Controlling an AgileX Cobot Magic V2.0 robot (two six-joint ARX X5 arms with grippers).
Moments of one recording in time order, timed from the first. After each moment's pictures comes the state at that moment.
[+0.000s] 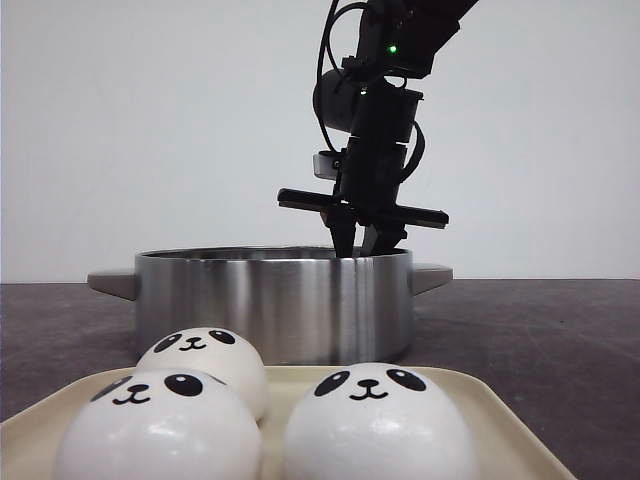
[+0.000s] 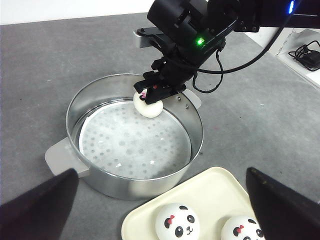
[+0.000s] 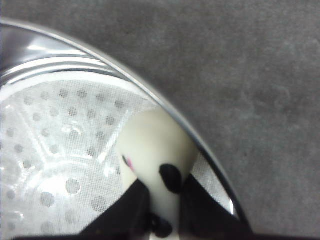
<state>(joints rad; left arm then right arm) -0.47 0.65 1.00 -0.78 0.21 -0.12 0.54 2.20 1.88 -0.86 -0.03 0.46</state>
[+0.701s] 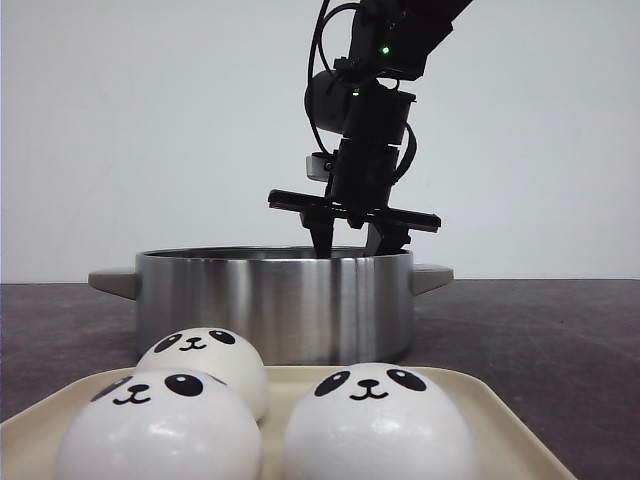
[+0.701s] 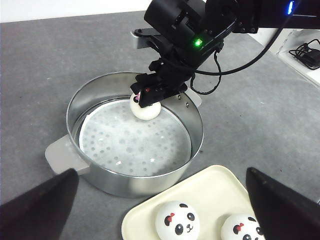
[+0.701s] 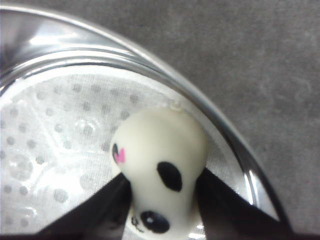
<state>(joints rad) -0.47 0.65 1.00 -0.79 0.21 -0.12 0.55 2.20 1.88 -0.86 -0.04 0.48</state>
